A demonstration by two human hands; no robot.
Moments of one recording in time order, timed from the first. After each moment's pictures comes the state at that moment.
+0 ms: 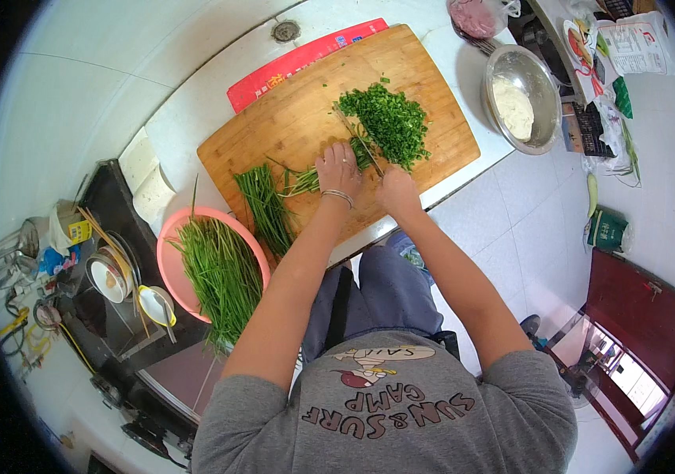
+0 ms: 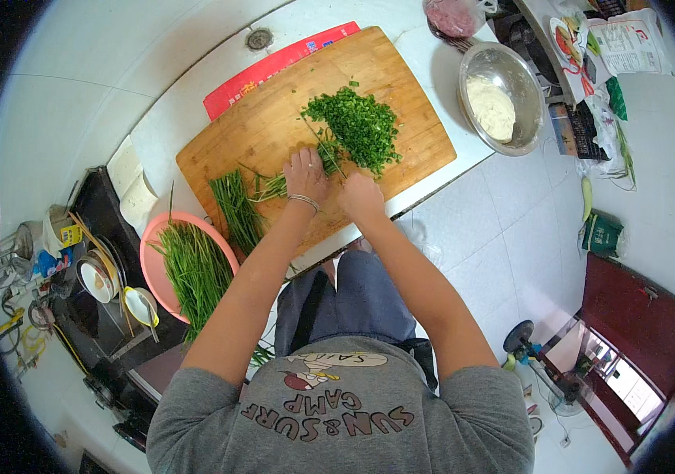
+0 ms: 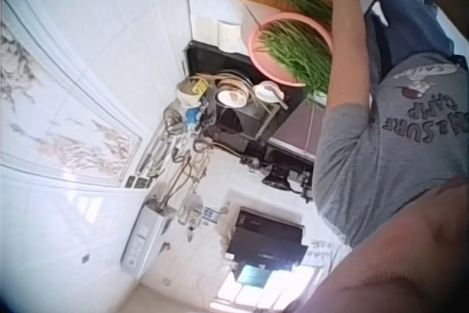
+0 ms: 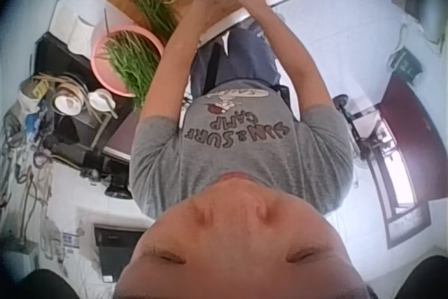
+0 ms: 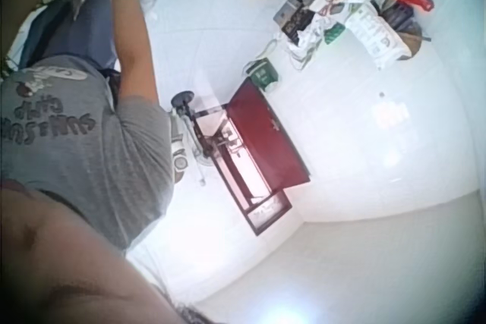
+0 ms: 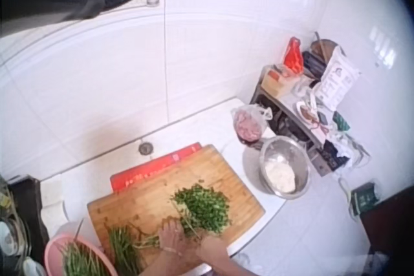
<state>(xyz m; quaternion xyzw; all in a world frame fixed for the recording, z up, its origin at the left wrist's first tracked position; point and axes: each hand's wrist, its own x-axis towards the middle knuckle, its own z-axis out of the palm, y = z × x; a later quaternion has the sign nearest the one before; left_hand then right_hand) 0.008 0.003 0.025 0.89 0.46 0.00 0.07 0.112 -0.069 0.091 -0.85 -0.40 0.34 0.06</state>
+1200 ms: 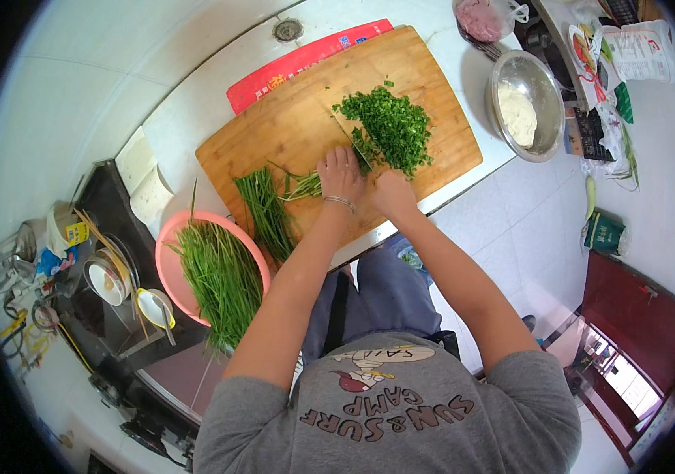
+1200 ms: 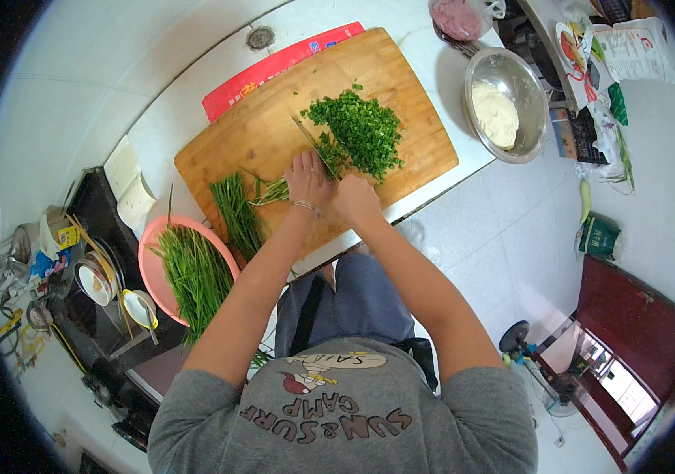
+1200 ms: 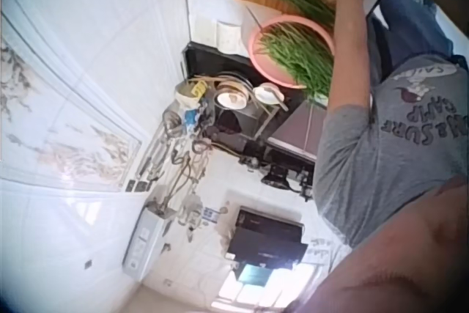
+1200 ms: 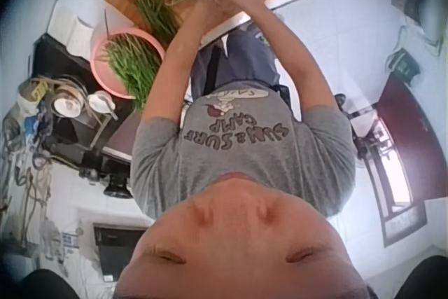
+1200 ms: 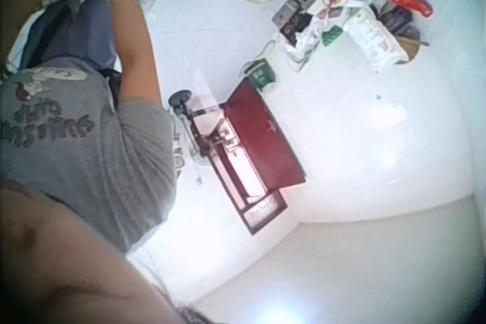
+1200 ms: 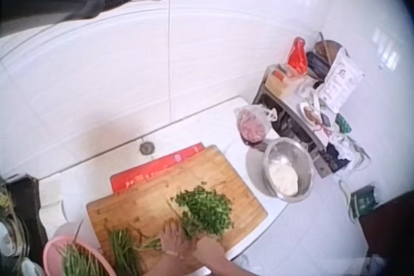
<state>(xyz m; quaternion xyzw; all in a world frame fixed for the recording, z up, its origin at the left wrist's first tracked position) 0.010 0.003 0.020 0.88 0.47 0.00 0.11 0.108 -0.054 0.085 -0.83 -0.42 0.37 0.02</state>
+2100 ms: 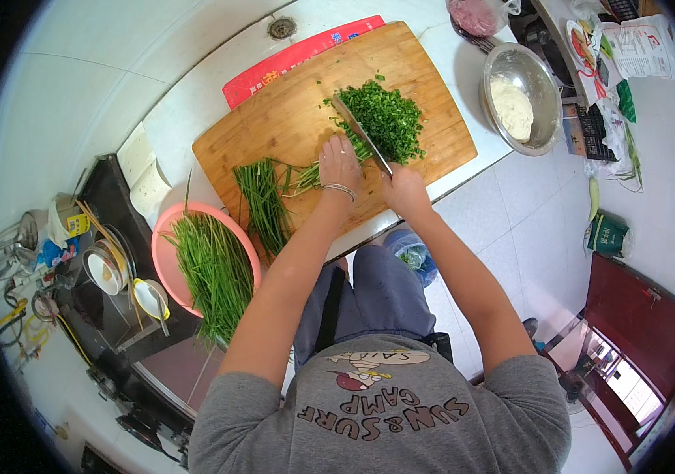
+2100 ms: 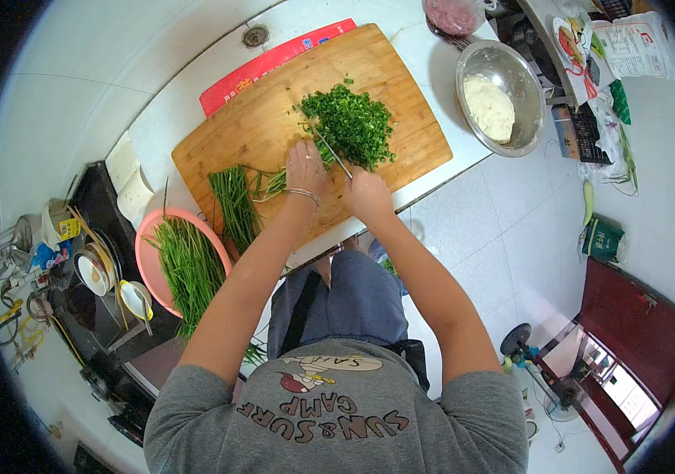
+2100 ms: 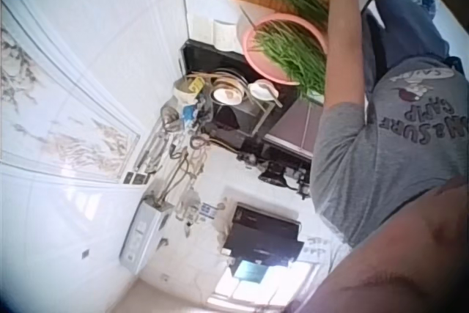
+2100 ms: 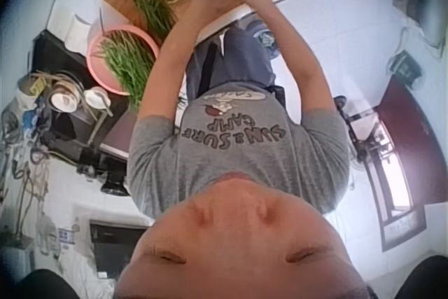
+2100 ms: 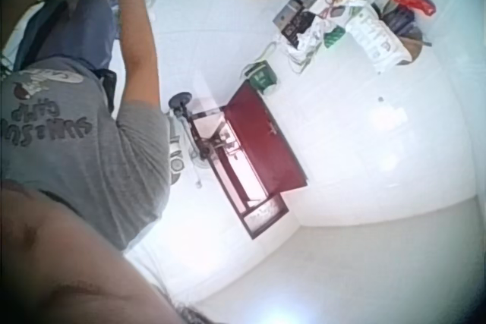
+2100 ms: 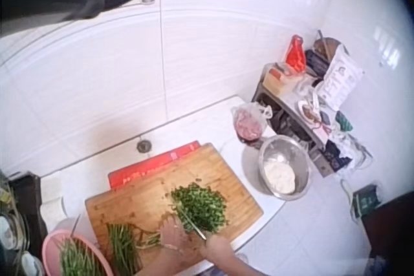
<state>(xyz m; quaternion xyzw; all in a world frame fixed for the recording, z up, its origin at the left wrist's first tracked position) 0.026 -0.002 0.023 0.87 0.49 0.03 0.07 0.136 -0.086 0.097 -0.82 -0.43 0.34 0.15</state>
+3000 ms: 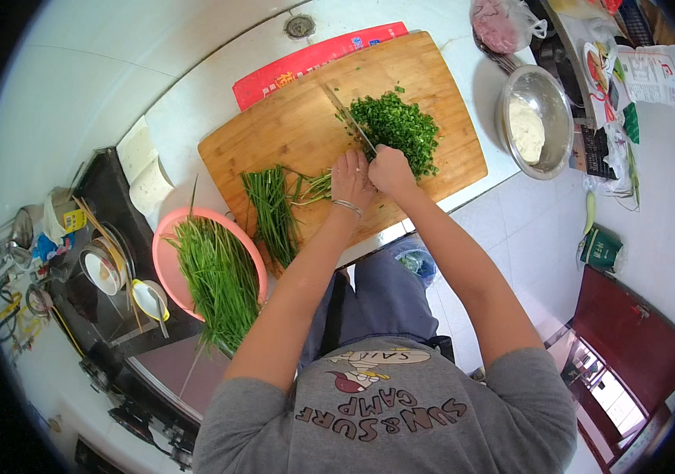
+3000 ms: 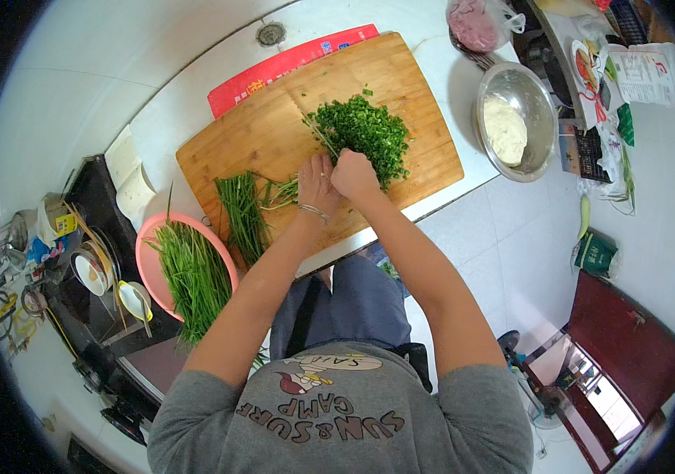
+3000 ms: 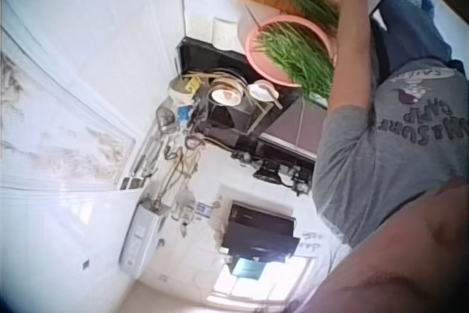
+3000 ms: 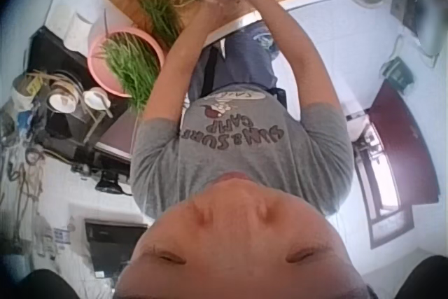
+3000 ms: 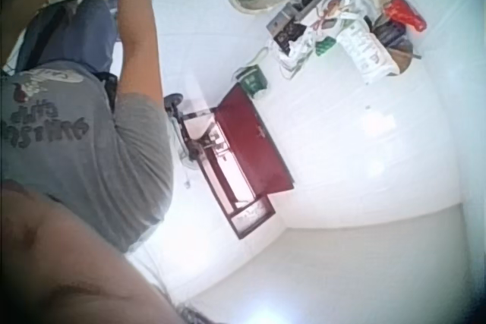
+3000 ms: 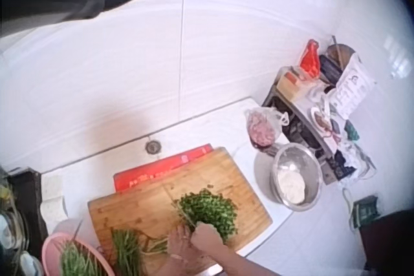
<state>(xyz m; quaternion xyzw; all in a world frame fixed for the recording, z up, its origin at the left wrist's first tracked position) 0.017 -0.002 0.015 0.88 0.45 0.07 0.11 0.125 -0.006 0.072 -0.82 -0.45 0.35 0.09</state>
